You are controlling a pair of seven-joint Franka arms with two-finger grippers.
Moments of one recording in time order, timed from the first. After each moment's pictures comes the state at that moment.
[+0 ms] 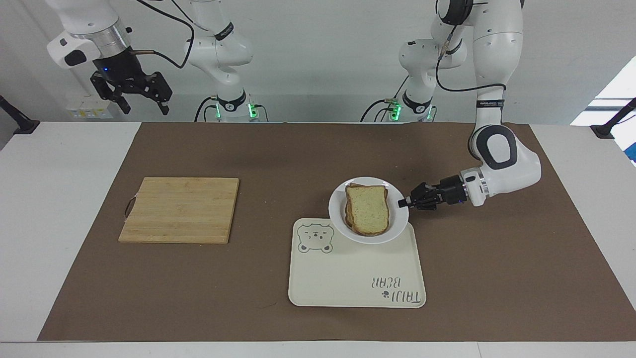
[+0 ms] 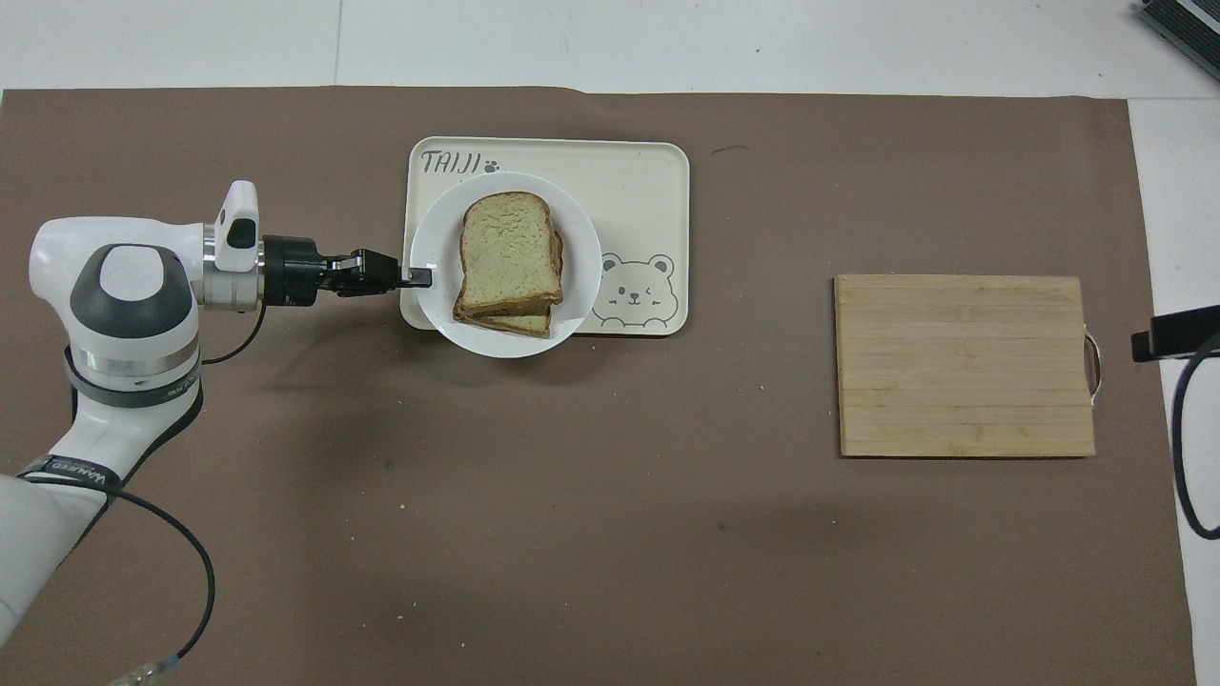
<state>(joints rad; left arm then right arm) -0.01 0.46 -0.05 -1.80 -1.18 1.98 0.64 0.07 -0.09 -0.14 -1.56 0.00 1.48 -0.01</state>
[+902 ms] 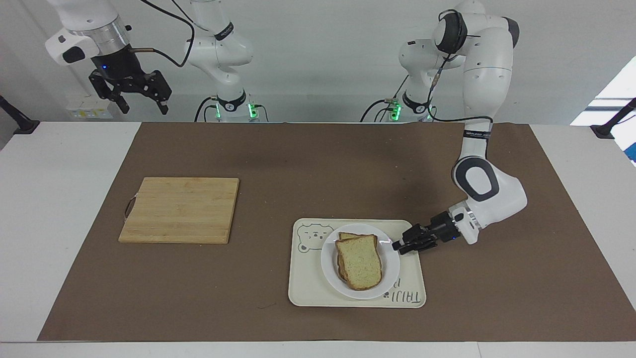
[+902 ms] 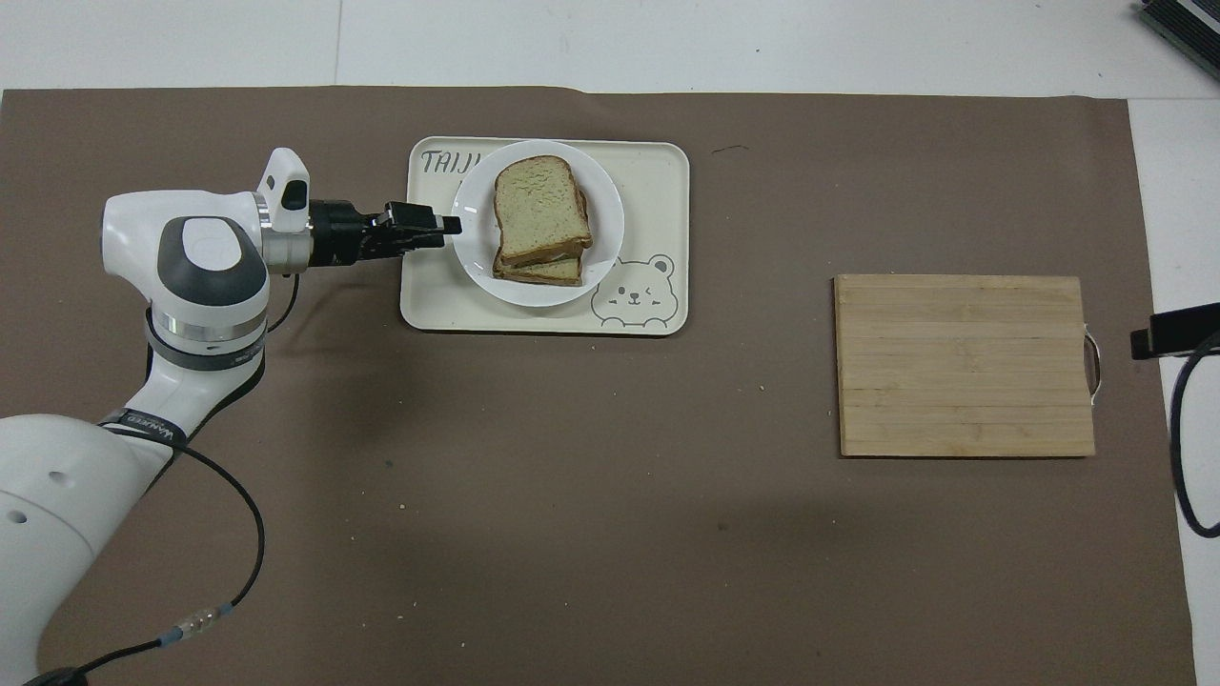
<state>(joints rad) -0.02 0.57 -0.12 -1.67 -1.16 2.19 0.55 0.07 -0.09 -0.14 -1.56 0.00 1.49 -0.01</state>
